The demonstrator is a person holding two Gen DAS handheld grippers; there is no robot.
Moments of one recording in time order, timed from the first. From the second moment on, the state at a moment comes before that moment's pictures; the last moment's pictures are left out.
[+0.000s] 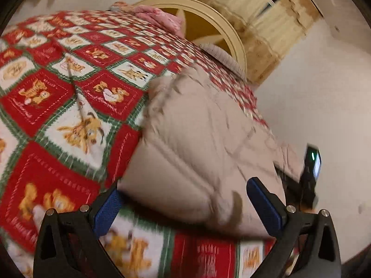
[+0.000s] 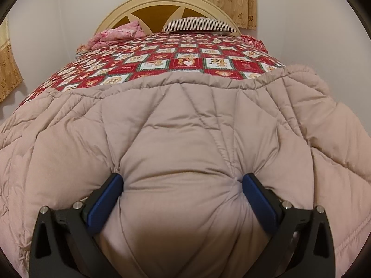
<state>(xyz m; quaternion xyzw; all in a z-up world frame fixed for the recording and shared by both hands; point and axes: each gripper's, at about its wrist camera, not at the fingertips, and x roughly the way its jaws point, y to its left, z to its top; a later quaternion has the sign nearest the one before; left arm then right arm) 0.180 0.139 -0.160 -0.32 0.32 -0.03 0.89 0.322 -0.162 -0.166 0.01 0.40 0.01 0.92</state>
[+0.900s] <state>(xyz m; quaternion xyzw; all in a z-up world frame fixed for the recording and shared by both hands) 0.137 -0.109 0.036 0.04 0.12 -0.32 0.94 0.284 -0.244 -0.124 0.18 0.39 0.13 0.89</state>
